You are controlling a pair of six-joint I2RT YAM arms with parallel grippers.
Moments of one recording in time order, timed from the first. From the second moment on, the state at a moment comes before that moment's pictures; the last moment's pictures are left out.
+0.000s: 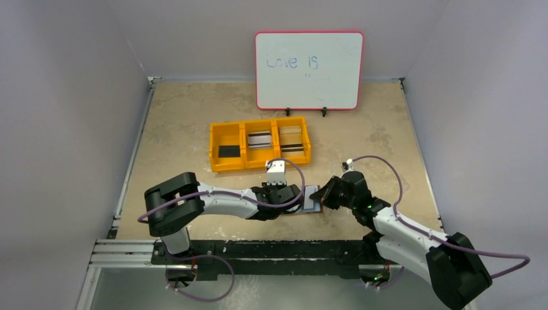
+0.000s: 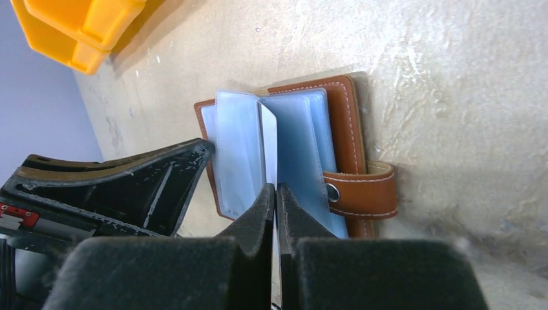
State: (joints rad) left arm -1.22 1.72 0.88 -0.19 -0.67 -1.06; right arm 0.51 0.94 0.19 0.07 -0.18 1.03
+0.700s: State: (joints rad) left arm -1.22 1.65 0.86 -0.22 -0.64 -1.06; right arm 0.51 0.63 0.40 -0.21 0.08 0.87
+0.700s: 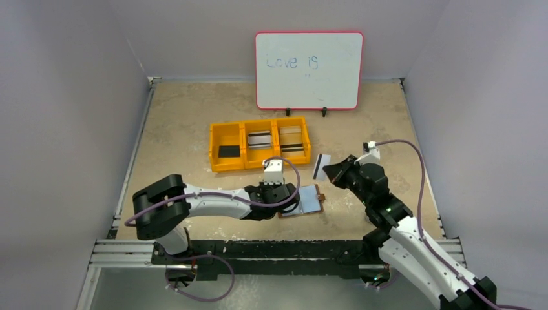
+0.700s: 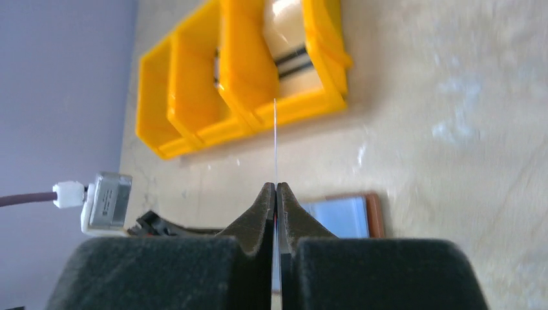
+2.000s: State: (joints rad) left arm -0.65 0.84 0.81 -0.80 -0.78 -0.86; right arm 0.63 1.46 0.92 0.31 -0.30 -0.40
